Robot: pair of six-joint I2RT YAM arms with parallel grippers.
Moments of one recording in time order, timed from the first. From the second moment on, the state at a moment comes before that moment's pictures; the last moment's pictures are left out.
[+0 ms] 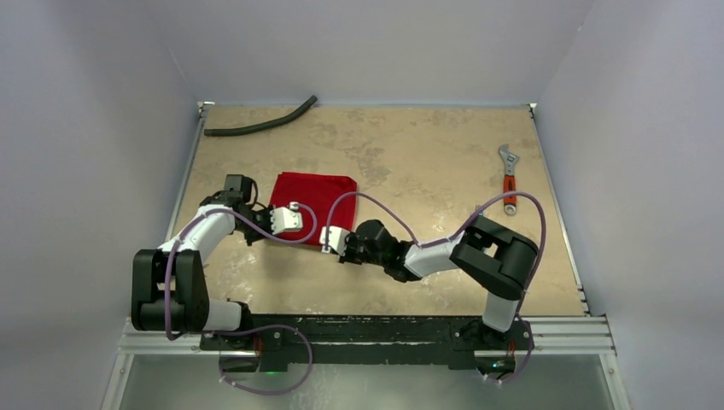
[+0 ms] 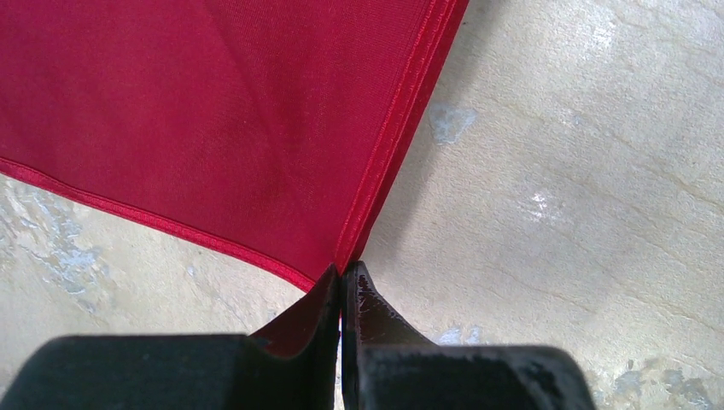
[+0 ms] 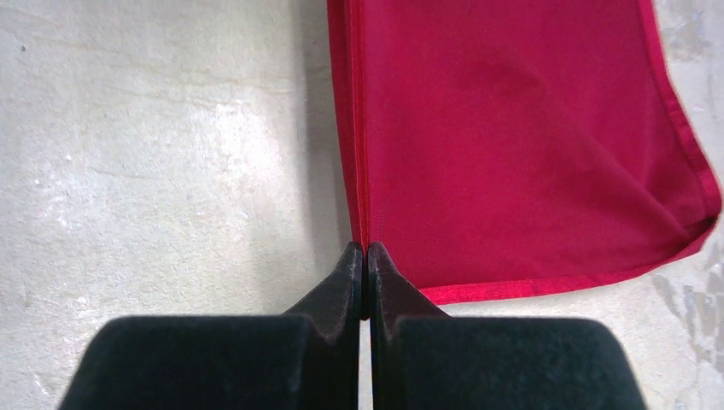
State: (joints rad) left arm -0.01 1.37 0.75 -0.66 0.39 1.34; right arm 1.02 1.81 0.73 0.57 -0.09 -0.44
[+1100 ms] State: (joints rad) left arm -0.01 1.31 0.81 -0.80 0.43 1.31; right arm 1.08 1.71 0.73 0.44 -0.12 -0.37
